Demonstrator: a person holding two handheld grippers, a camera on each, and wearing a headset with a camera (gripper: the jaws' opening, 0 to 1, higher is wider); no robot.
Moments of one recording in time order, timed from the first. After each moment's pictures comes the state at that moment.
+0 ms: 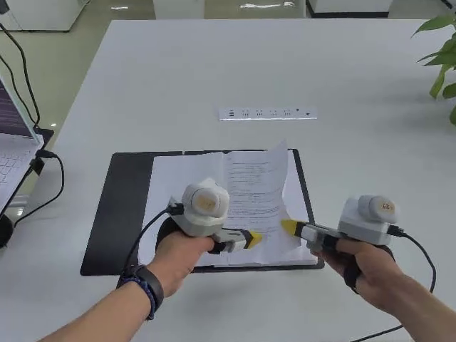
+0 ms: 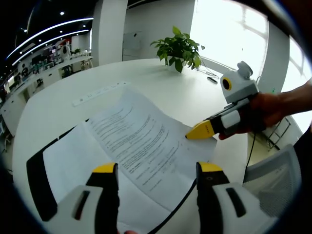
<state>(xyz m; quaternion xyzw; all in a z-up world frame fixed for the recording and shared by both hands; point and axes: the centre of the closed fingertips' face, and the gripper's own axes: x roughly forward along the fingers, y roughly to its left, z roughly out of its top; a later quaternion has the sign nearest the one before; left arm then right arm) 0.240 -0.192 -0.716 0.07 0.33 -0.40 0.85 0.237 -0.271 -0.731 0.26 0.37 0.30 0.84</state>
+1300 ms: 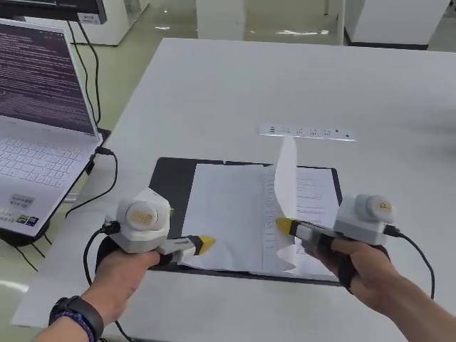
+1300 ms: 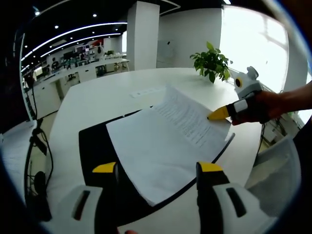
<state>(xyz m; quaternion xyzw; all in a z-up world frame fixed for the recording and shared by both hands) 0.217 -0.013 -0.683 0.05 0.31 -0.27 0.91 0.245 -0.167 -0.693 0.24 0.34 0.37 0.83</state>
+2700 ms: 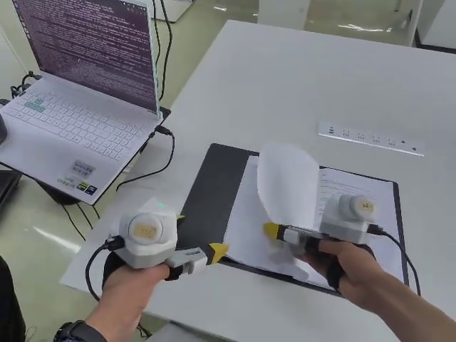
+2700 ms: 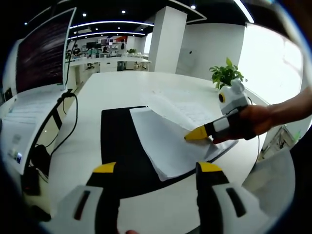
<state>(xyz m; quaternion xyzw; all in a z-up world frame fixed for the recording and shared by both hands) 0.180 0.047 -0.692 -0.04 0.31 -0.20 0.93 0.231 -0.049 -0.730 0.20 0.42 0.44 0.77</state>
